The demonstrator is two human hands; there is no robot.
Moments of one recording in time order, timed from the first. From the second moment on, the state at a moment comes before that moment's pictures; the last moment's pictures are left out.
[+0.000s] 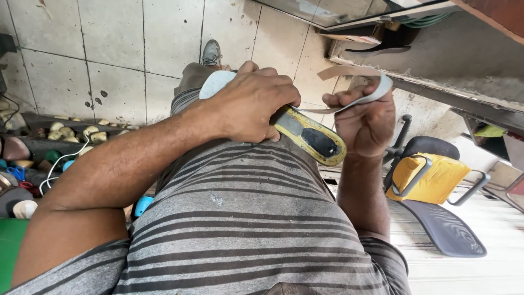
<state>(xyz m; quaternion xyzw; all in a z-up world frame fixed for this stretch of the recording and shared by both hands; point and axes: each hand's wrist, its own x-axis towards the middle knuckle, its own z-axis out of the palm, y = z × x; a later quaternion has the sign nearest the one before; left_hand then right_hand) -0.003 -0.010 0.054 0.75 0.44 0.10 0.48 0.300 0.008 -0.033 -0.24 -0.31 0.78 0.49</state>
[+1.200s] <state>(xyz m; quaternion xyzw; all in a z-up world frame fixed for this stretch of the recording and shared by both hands) -0.008 0.001 0.053 0.63 0.42 0.11 0.64 0.250 -0.010 -0.021 -0.54 -0.28 0.73 0.32</state>
